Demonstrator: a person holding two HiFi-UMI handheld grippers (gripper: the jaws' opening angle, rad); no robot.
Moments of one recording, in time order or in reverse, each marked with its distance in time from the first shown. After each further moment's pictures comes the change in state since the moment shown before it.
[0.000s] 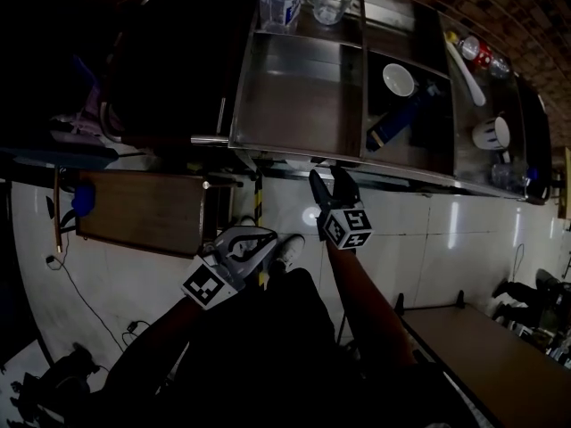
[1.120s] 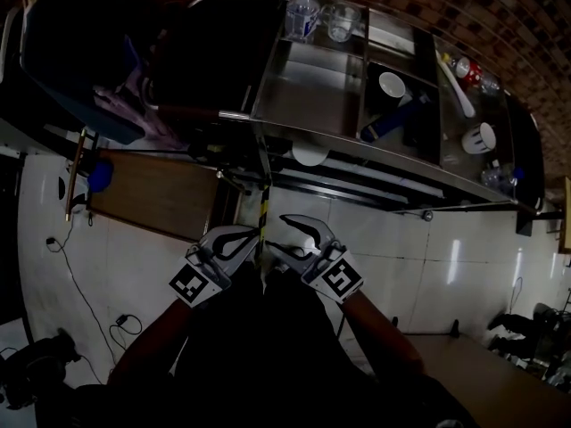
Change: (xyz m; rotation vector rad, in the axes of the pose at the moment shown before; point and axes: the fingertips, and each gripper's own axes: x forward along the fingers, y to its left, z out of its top) left arm -0.066 -0.048 0.032 0.005 -0.058 0.205; right arm -0.153 0.236 0.047 -0.372 0.017 0.700
